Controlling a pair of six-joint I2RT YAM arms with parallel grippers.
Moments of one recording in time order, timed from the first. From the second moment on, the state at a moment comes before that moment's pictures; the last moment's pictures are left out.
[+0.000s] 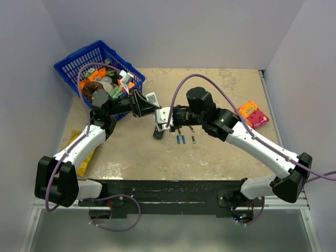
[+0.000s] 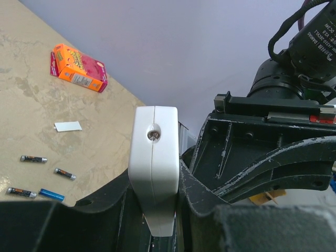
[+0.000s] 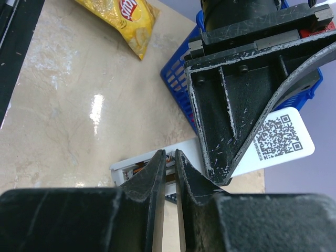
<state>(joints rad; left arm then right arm) -0.28 1.30 0.86 0.66 1.06 -0.93 0.86 1.35 1.36 -0.41 -0.49 -0.83</state>
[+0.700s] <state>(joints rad) -0.28 1.30 0.85 0.78 1.06 -1.02 0.86 1.31 1.33 -0.34 -0.48 -0.79</state>
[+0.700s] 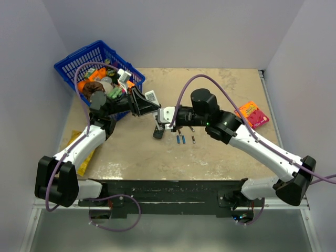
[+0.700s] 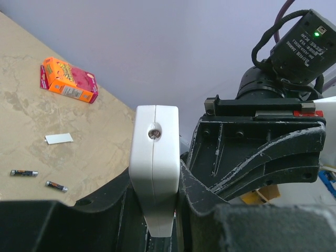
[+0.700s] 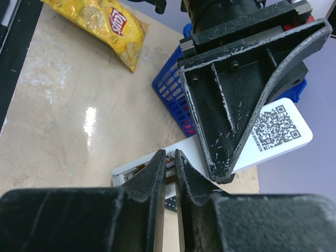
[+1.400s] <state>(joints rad) -0.28 1.30 0.80 0.90 1.03 -1.11 0.86 1.28 1.25 -0.24 -0.45 -0.70</state>
